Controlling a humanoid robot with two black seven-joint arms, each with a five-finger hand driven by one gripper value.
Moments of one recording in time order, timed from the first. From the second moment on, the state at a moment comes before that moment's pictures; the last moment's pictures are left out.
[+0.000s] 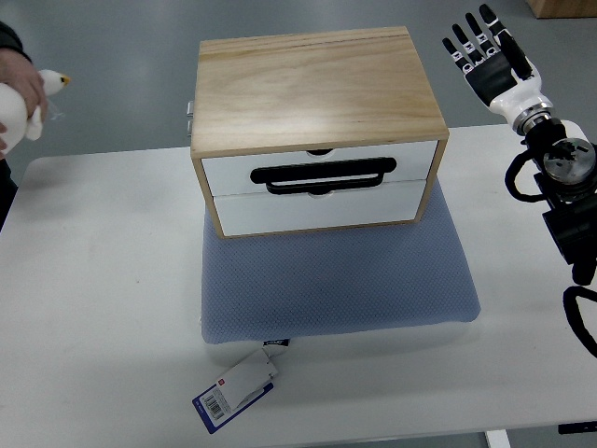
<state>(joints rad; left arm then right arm) -0.07 0.00 -0.08 -0.26 0.01 -0.03 0.05 0.85 -0.15 1.37 0.49 -0.06 0.40 -0.03</state>
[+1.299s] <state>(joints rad) -0.08 0.00 -0.09 -0.30 0.01 -0.03 0.05 1.92 -0.53 -0.08 0.95 -0.27 0.51 -0.29</state>
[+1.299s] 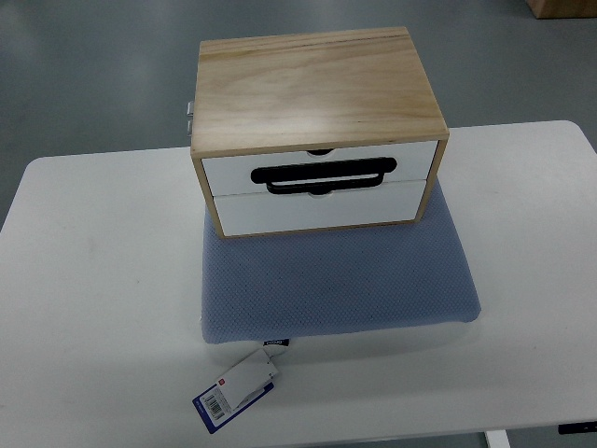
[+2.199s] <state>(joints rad) -0.08 0.00 -0.08 -0.29 0.01 -0.03 0.05 2.11 -0.26 -0.34 1.40 0.00 0.31 -0.61</state>
